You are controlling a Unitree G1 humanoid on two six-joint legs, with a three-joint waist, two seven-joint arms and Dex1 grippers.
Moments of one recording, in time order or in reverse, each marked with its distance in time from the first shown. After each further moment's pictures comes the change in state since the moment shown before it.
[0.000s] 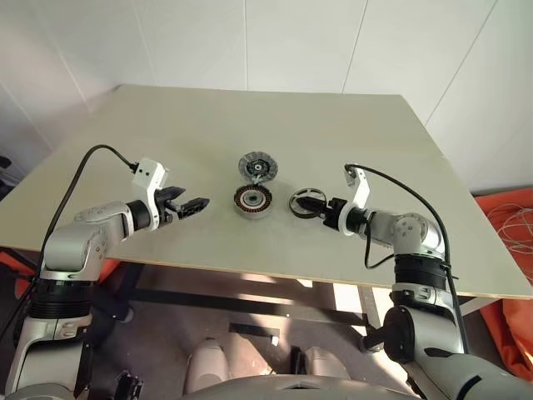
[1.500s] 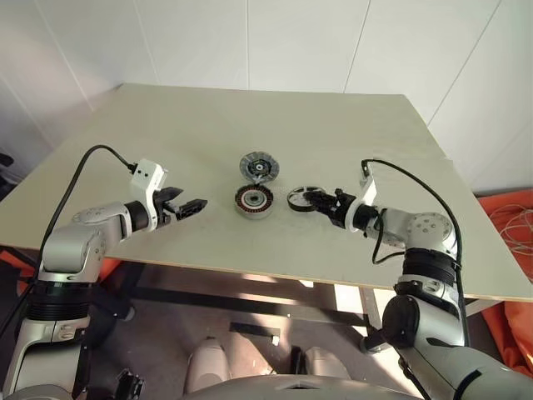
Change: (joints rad) left arm 0.008 0.004 -0.002 -0.007 0.020 -0.010 -0.006; right arm -0.054 -0.009 -0.196 0.069 0.242 0.156 -0.098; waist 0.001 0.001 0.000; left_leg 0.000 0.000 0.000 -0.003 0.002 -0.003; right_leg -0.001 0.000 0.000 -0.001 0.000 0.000
